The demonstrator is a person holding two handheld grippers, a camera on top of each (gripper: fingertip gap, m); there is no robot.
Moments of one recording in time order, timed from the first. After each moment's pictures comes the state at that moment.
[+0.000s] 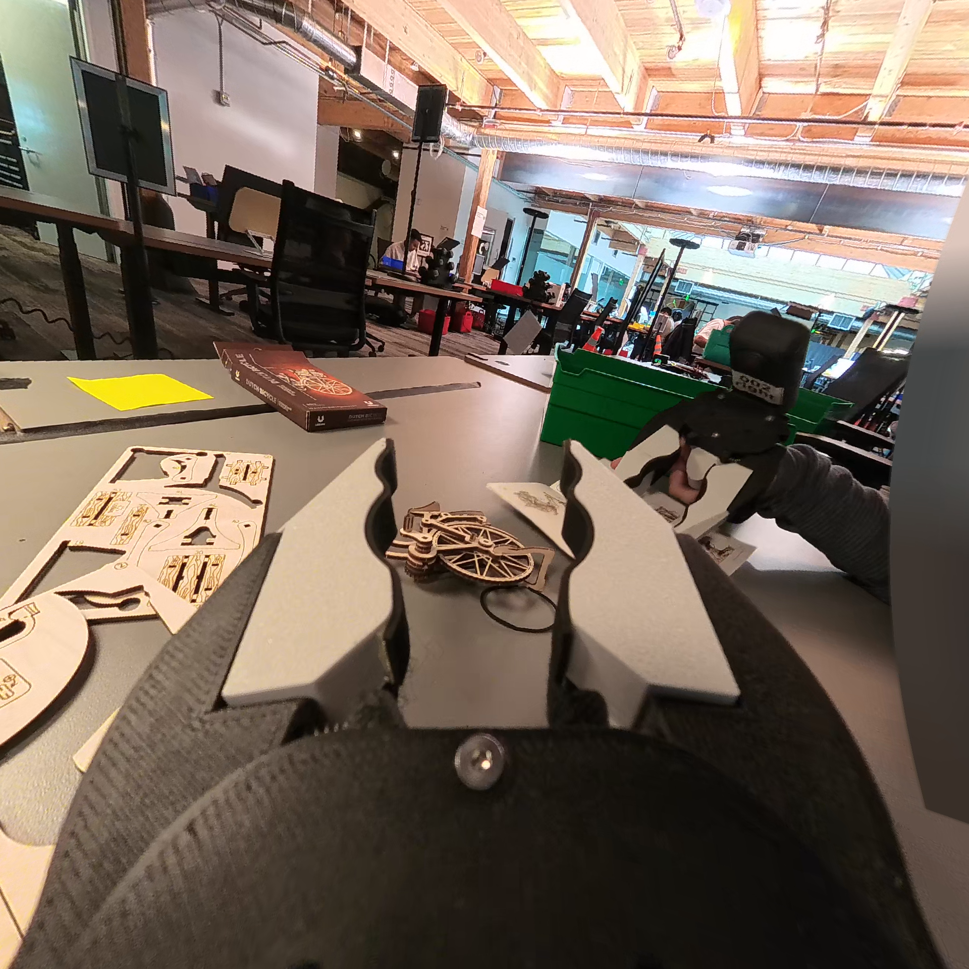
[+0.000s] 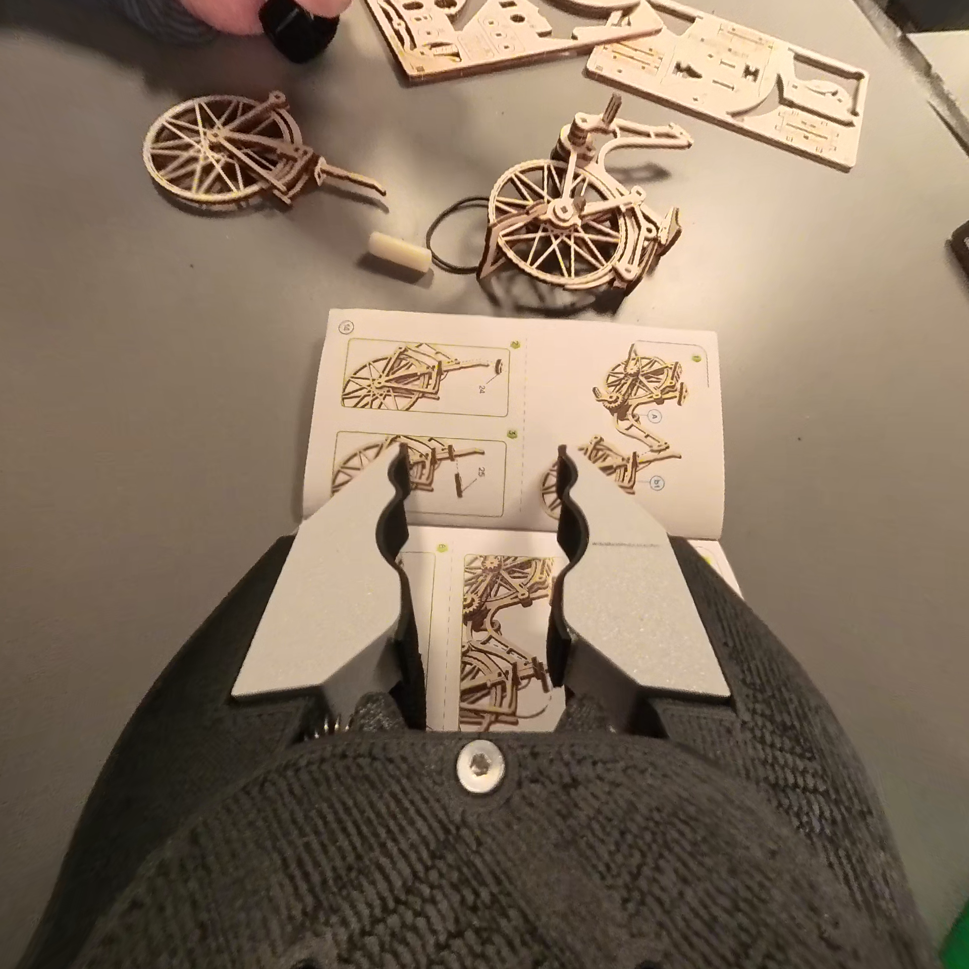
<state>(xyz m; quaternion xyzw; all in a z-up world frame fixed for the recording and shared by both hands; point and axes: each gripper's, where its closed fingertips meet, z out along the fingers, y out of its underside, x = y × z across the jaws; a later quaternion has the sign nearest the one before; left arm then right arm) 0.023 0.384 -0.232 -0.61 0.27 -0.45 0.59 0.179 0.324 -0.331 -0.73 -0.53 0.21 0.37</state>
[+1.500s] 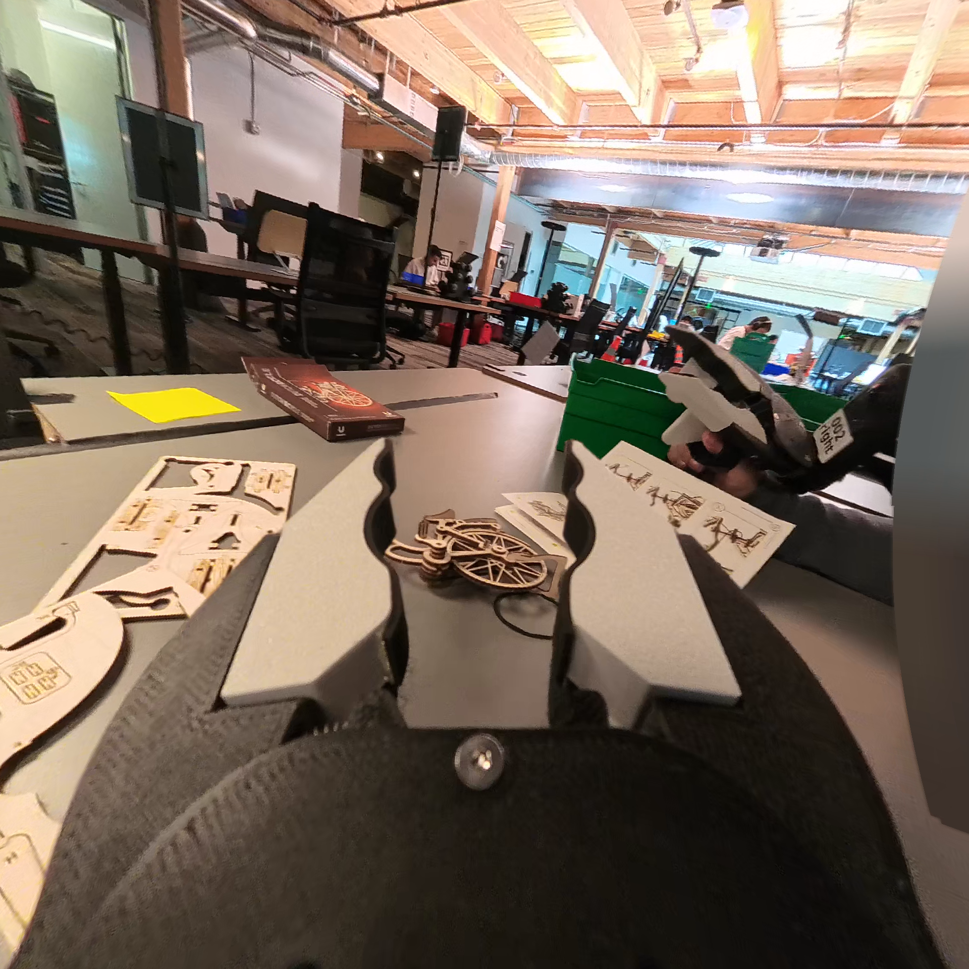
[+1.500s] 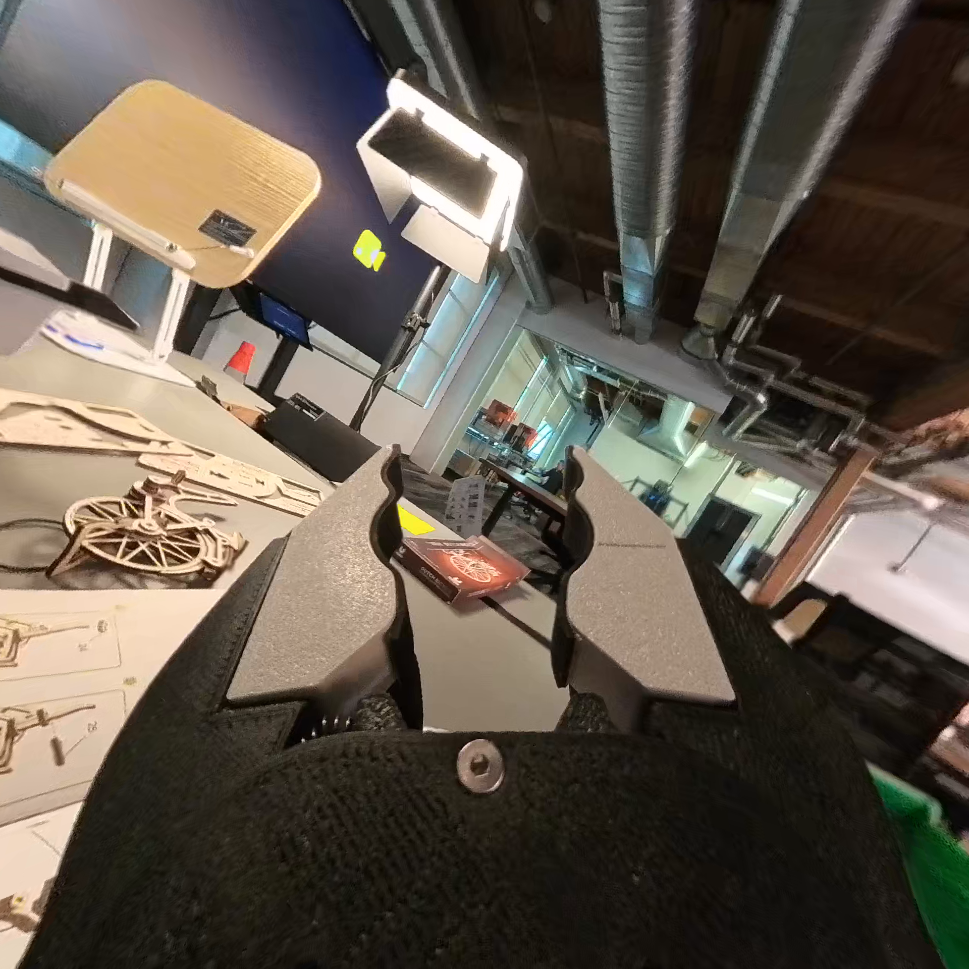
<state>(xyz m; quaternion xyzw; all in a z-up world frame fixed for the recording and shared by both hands) 0.018 0.387 -0.228 -0.61 0.26 -0.43 0.61 0.244 0.367 -0.185 -0.47 -0.29 -0.02 0.83</state>
